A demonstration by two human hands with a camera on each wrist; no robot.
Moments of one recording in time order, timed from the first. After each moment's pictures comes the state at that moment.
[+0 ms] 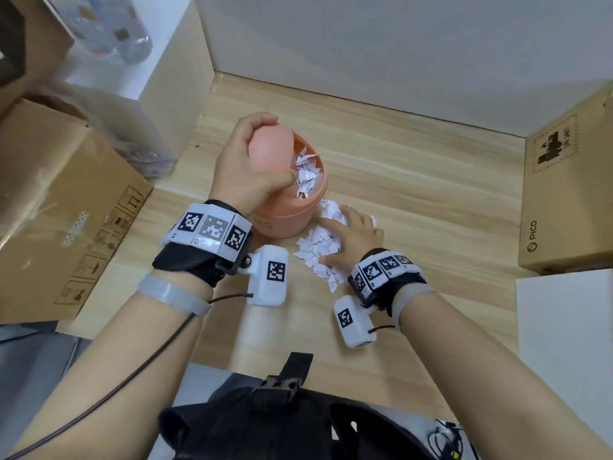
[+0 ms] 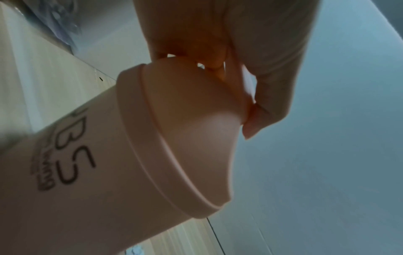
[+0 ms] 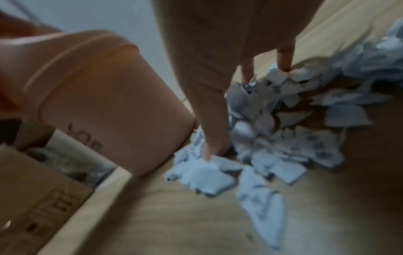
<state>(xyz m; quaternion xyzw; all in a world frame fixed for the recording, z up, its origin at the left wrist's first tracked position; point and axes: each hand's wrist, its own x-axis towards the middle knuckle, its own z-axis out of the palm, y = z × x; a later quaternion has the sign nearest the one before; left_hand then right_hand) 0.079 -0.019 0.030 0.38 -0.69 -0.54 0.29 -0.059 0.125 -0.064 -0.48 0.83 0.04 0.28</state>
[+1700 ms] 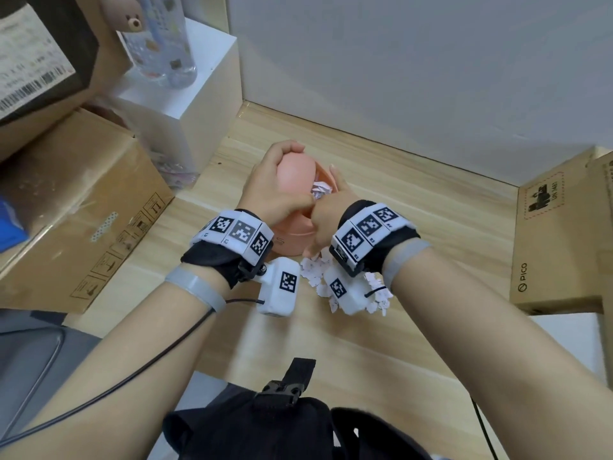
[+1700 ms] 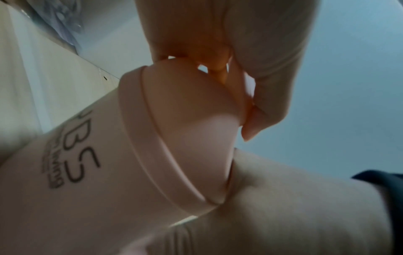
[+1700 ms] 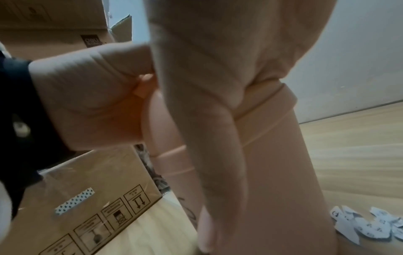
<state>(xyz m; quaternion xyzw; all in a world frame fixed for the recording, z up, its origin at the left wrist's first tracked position) 0.081 -0.022 0.033 0.39 -0.69 -0.56 0.25 -0.033 0.037 0.050 -0.68 0.66 0.27 0.19</state>
